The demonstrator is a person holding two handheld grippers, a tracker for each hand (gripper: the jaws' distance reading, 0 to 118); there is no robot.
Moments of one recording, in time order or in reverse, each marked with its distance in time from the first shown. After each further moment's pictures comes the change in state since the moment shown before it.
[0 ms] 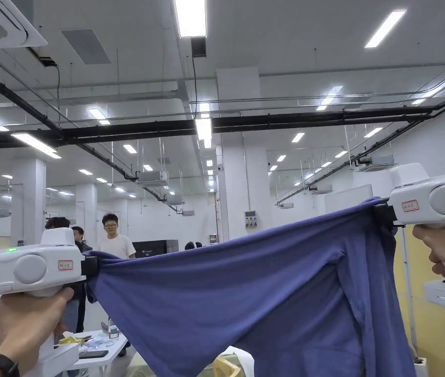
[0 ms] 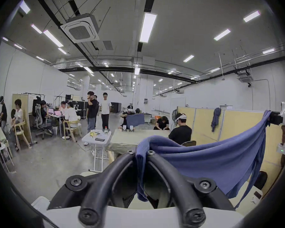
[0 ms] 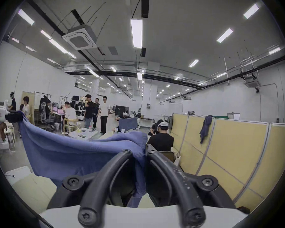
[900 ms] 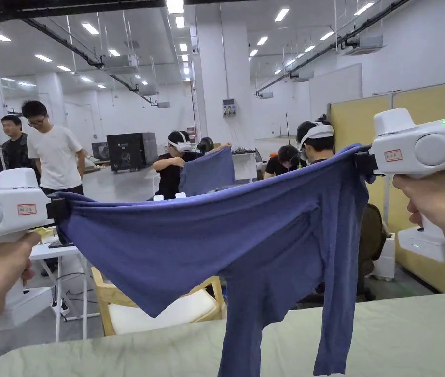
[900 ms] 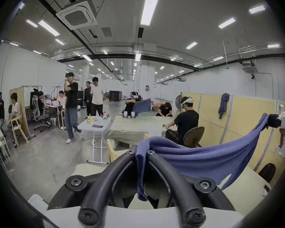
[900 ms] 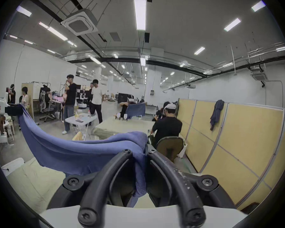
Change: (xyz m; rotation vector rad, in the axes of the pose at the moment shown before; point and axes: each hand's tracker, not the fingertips) left arm -0.021 -0.130 -0.179 -0.140 -0.001 -0.011; right arm -0.019 -0.158 -0.191 -0.153 0.044 -0.011
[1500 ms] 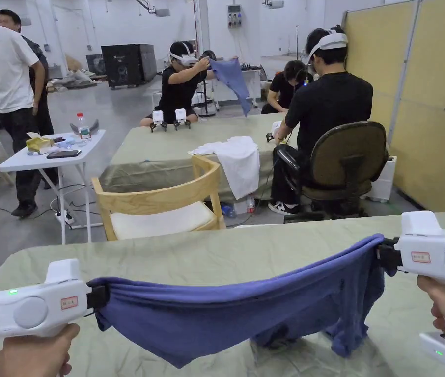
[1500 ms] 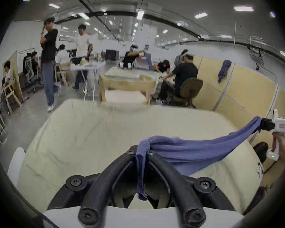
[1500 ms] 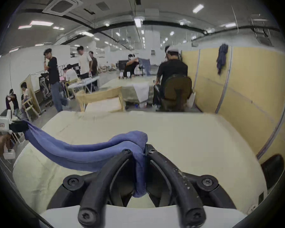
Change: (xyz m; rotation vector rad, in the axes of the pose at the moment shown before) left arm 0.012 -0.303 0.018 -0.455 -0.059 0.094; right arm -0.026 -0.294 0.017 -0.413 0.073 -0.155
